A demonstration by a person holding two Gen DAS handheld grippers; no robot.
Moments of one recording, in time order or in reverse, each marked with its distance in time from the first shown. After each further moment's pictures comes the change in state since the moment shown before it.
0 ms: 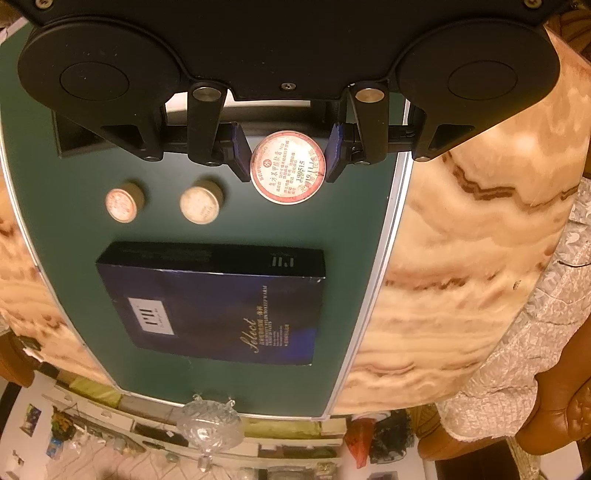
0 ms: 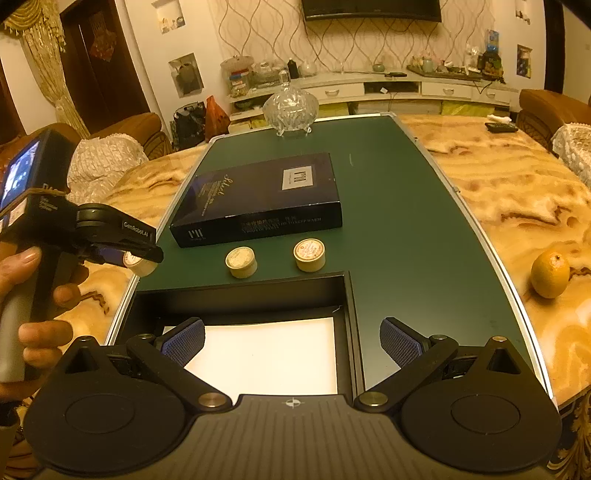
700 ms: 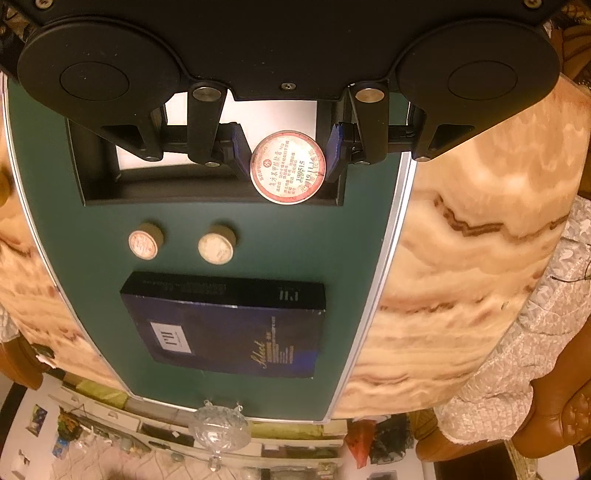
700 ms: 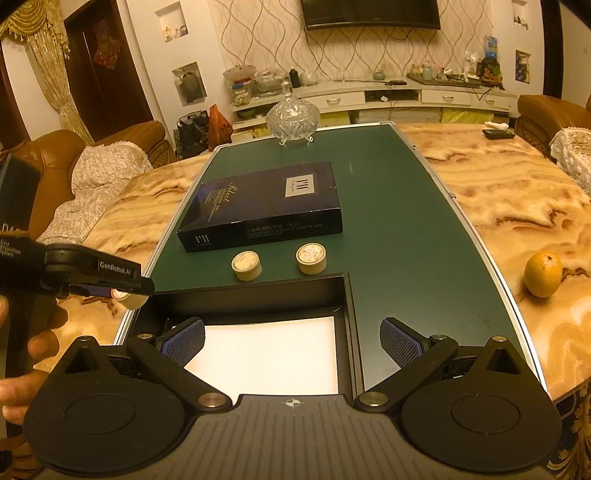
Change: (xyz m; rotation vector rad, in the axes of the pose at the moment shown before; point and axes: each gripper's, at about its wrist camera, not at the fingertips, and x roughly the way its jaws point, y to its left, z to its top) left arm -0.035 -0.002 -0.044 -0.003 0.002 -0.008; right arm -0.019 0.001 -0.005 0.002 -0.023 0.006
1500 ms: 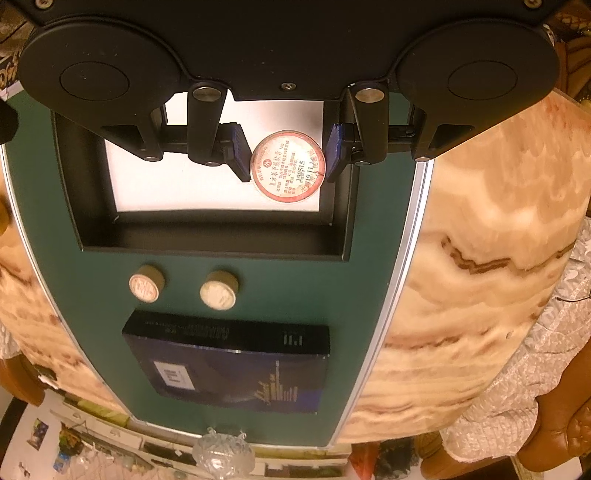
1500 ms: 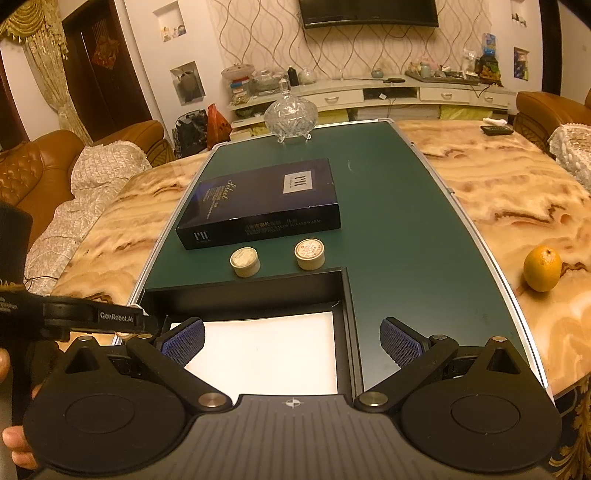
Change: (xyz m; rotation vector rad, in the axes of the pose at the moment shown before) left arm 0.010 0.001 -0.031 0.005 0.060 -0.013; right arm 0.001 -0.002 -0.004 0.006 0.008 0.000
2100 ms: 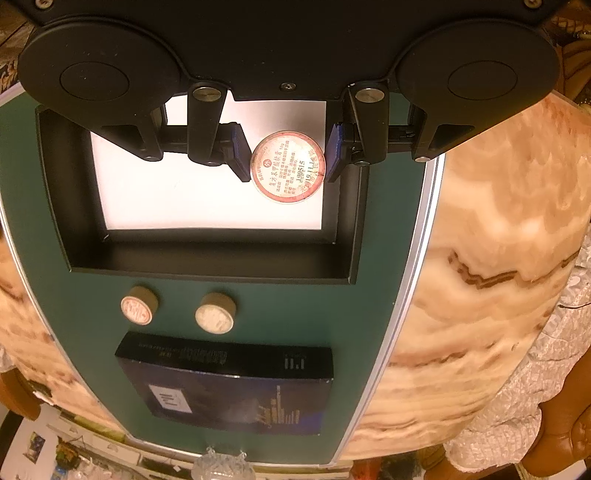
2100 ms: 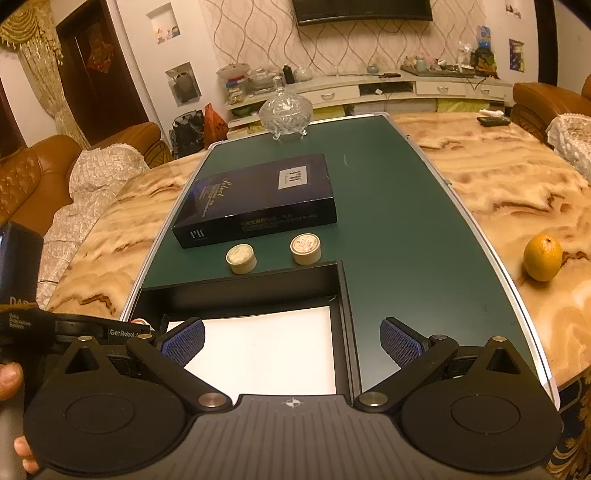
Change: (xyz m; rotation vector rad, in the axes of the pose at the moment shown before) left arm 0.018 -0.005 -0.007 0.011 0.047 0.018; right arm 0.004 -0.011 -0.005 0.030 0.009 0.008
